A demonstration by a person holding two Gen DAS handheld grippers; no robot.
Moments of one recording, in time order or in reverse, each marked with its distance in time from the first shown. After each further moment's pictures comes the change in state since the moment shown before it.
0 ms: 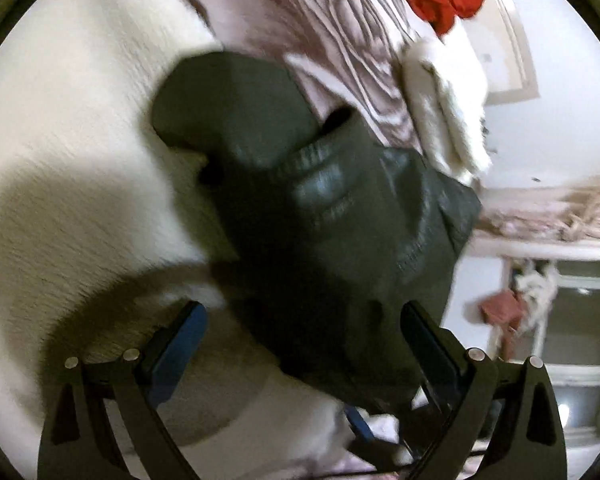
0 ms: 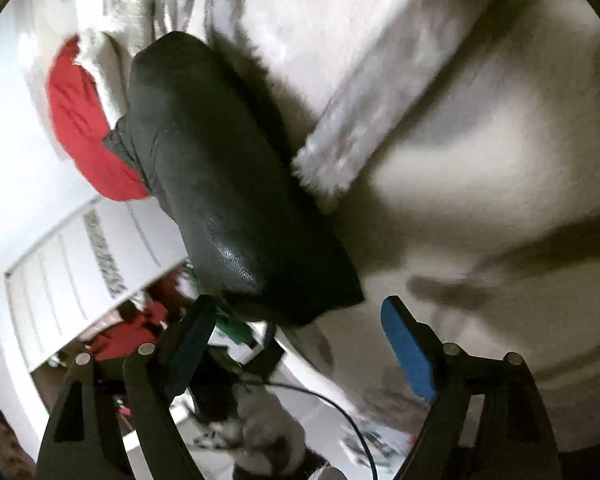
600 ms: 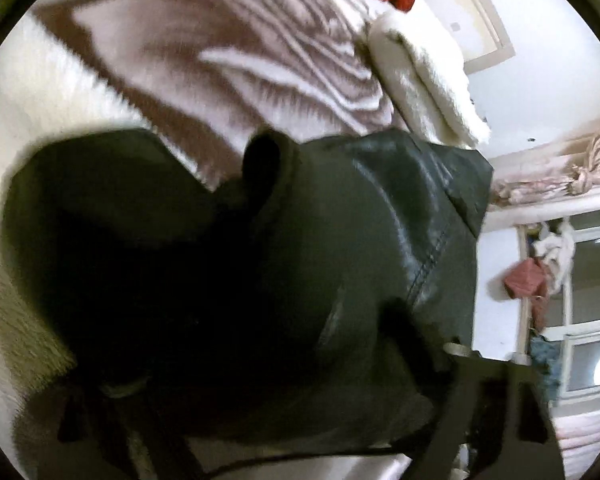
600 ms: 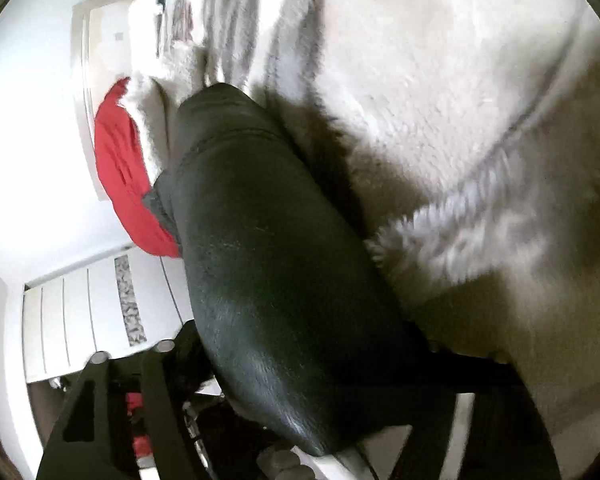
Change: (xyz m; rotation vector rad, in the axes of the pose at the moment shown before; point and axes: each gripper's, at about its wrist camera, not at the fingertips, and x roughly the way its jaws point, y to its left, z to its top) left arm 0.032 -0.029 0.004 0.209 -0.098 0.086; right arm 0.038 0.023 0.023 -0.044 -0.227 0.096
